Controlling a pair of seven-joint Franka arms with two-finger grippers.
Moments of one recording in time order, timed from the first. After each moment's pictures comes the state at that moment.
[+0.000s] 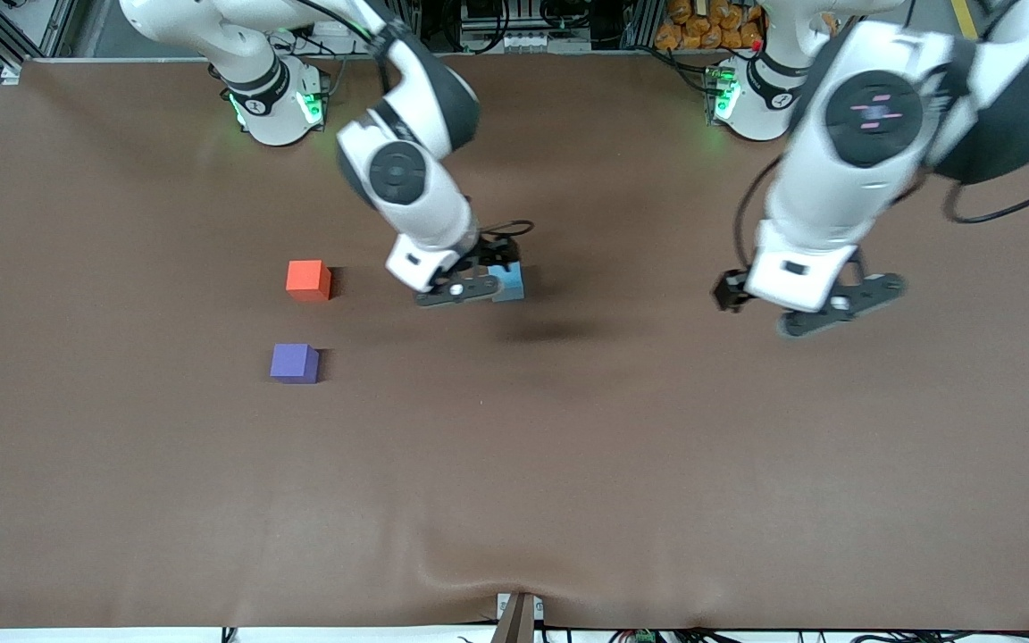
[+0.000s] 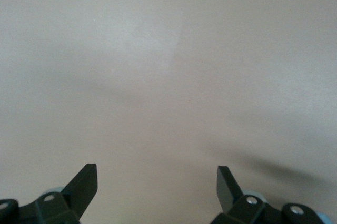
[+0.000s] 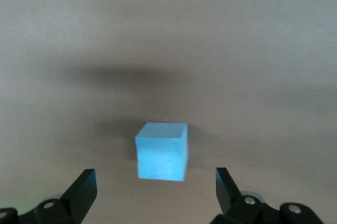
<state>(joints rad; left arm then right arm) -0.04 0.23 -0.38 -1.49 0.21 1.62 -0.74 0.70 0.44 0.07 -1.77 0.22 2.25 0.52</state>
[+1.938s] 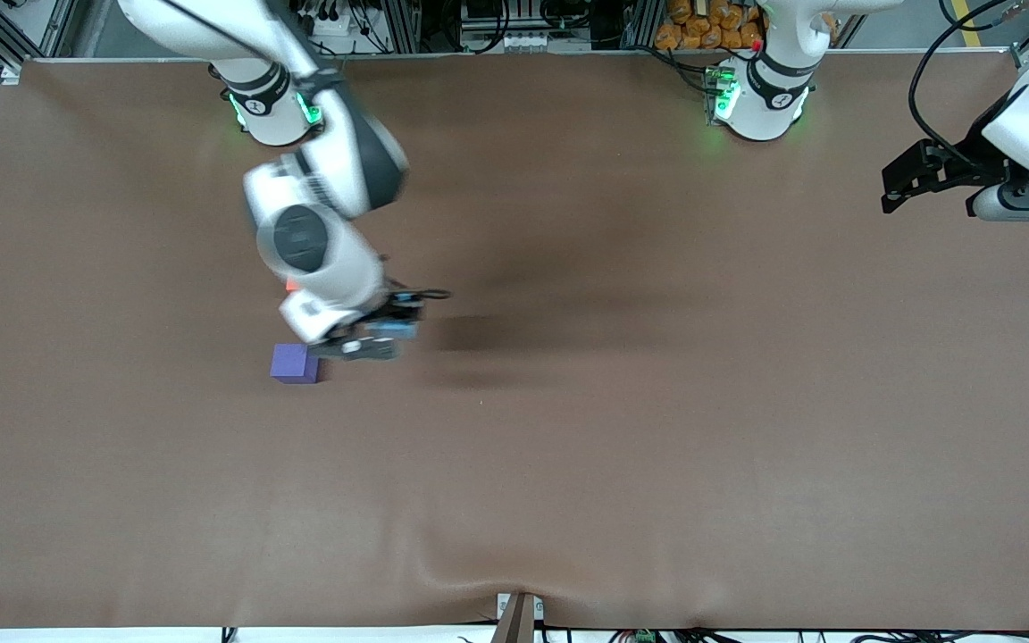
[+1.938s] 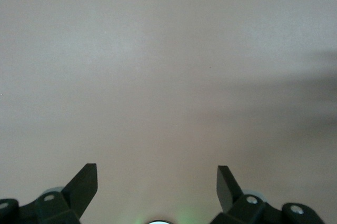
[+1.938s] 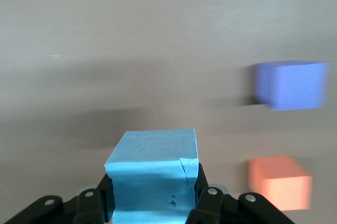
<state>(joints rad) -0.06 -0.05 -0.07 -1.57 0.00 1.50 -0.08 0.41 0.36 0.01 -1.73 0.09 1.96 0.45</state>
